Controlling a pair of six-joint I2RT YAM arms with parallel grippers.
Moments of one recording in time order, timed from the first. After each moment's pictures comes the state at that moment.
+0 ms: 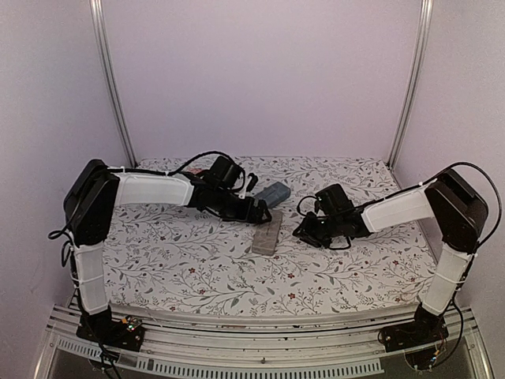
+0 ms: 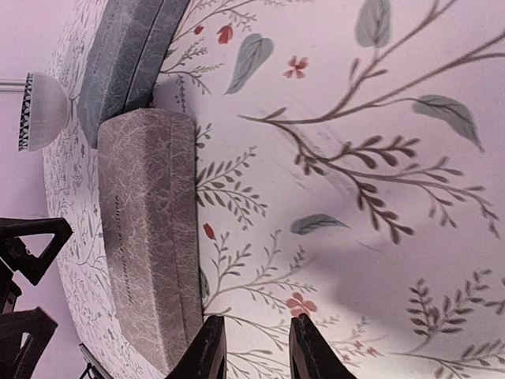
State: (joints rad) left arm -0.74 2.01 1.41 -0.23 0.25 -0.42; right arm 0.66 1.83 0.93 0.07 -0.17 1.01
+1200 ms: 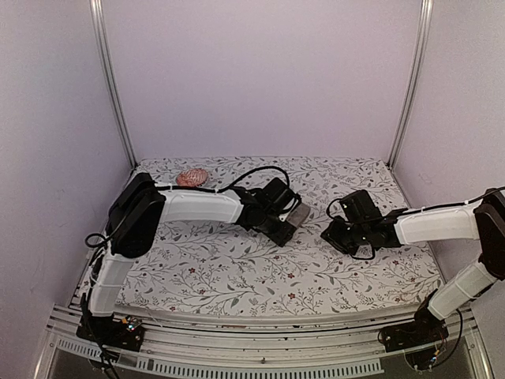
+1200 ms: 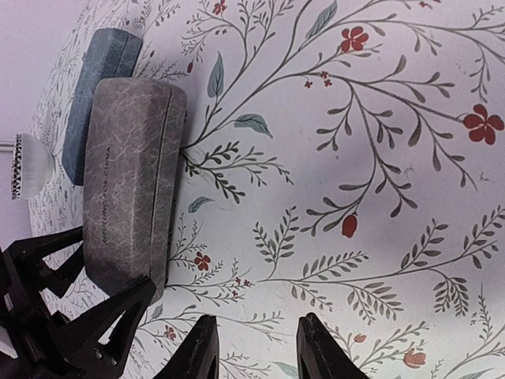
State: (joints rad) left arm -0.97 2.27 1.73 -0.42 -0.20 -0.14; right arm 0.65 1.50 0.71 -0.07 0.08 1.10
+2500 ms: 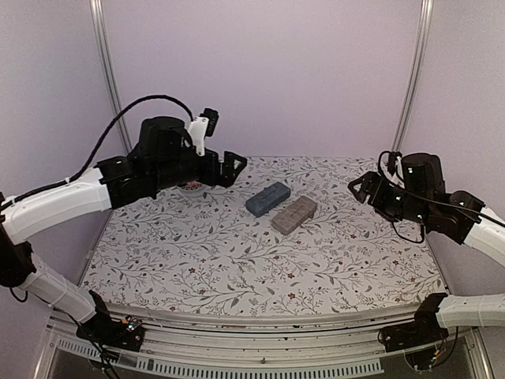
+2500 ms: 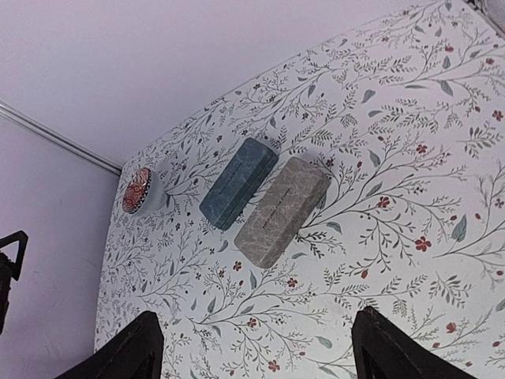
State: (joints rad) left arm -0.84 1.48 1.30 -0.18 -0.13 -0.24; right arm 0.65 0.96 0.86 -0.43 0.20 0.88
